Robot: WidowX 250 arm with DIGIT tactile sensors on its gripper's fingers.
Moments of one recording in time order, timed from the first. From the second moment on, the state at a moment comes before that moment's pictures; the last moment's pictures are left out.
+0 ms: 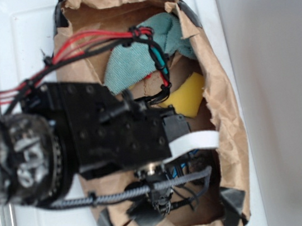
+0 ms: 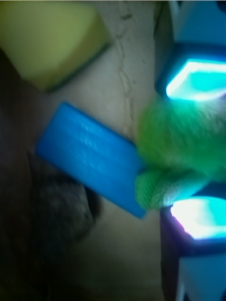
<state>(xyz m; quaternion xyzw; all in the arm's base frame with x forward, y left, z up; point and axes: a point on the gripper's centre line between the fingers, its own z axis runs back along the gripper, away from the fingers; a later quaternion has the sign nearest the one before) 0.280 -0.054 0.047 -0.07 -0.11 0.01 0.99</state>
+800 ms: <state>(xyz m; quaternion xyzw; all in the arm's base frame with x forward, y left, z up) 0.283 -0.051 0.052 -0.05 -0.14 0.03 0.99</state>
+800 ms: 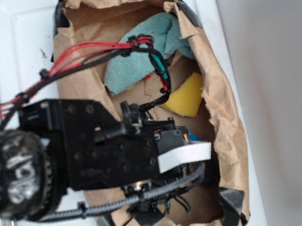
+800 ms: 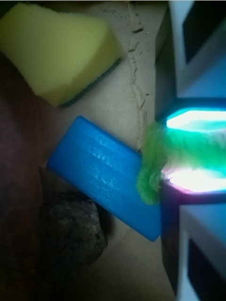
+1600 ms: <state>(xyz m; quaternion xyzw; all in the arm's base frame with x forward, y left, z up) 0.279 0.011 0.170 -0.11 -0.14 0.15 0.97</state>
